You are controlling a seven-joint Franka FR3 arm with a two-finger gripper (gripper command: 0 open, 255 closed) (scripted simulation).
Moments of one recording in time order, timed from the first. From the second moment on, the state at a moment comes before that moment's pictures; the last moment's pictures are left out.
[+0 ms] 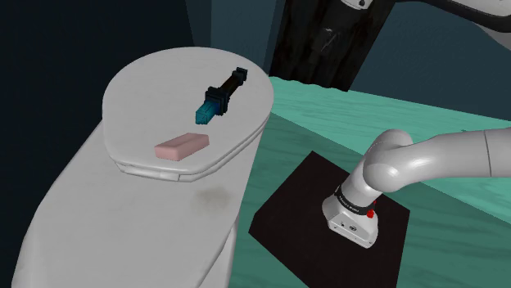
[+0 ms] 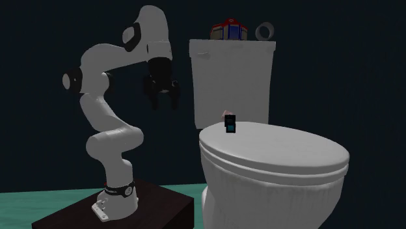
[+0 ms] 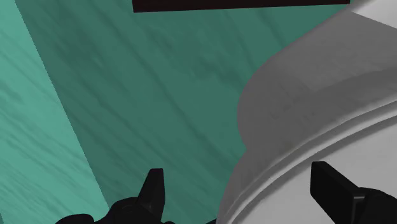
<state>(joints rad) 0.01 -0.83 -0.06 -2.28 -0.11 1.66 -0.05</state>
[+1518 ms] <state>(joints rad) -0.24 -0.40 0.60 -1.92 0.17 1.60 1.27</state>
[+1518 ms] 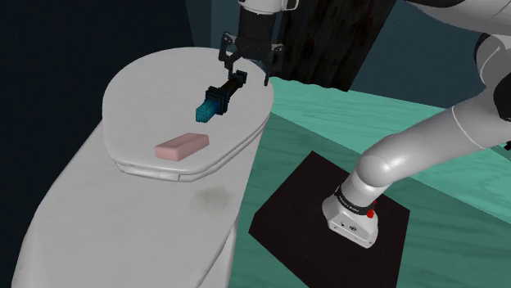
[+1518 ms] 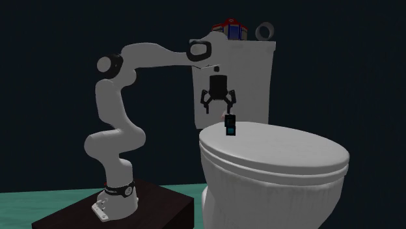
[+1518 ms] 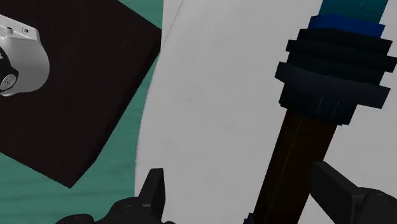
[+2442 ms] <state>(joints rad) -0.29 -0.21 0.73 -1.86 0.13 1.69 1.57</state>
